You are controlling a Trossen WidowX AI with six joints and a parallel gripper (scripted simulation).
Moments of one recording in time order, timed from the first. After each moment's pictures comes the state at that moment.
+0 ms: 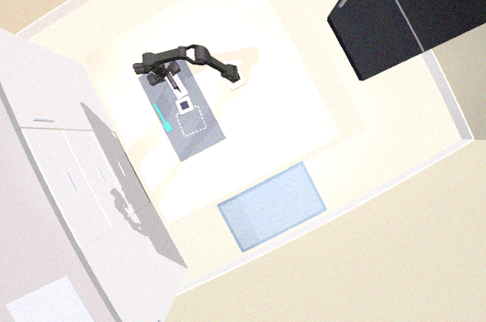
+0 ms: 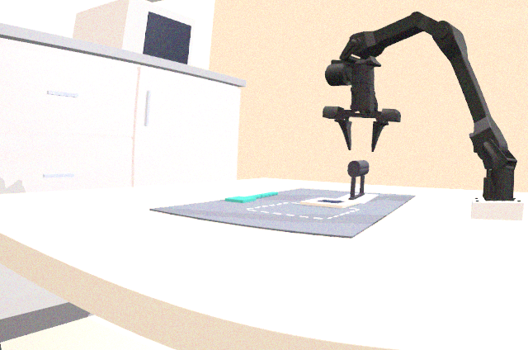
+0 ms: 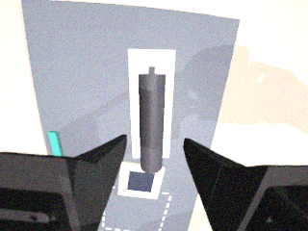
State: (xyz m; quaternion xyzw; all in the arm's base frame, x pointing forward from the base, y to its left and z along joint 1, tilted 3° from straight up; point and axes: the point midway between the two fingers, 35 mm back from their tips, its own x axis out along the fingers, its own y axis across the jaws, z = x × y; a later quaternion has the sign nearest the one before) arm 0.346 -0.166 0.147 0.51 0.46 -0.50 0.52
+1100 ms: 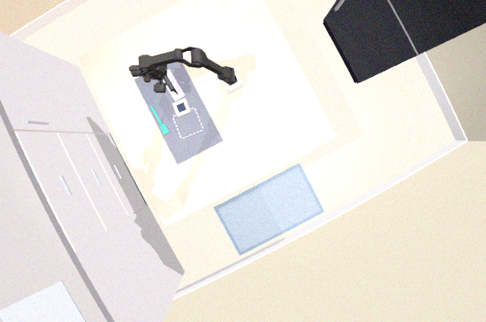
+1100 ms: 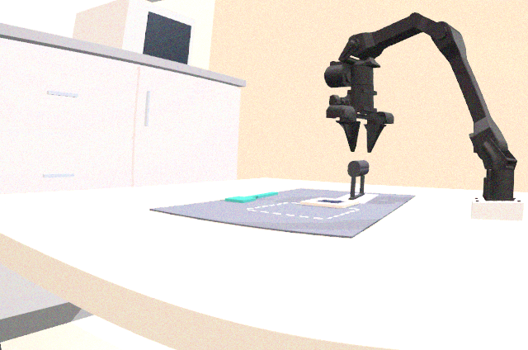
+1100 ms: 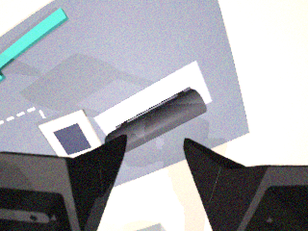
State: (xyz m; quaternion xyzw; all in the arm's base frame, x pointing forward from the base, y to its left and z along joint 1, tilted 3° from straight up) arm 0.347 -0.166 0.145 0.18 0.65 -0.20 0.71
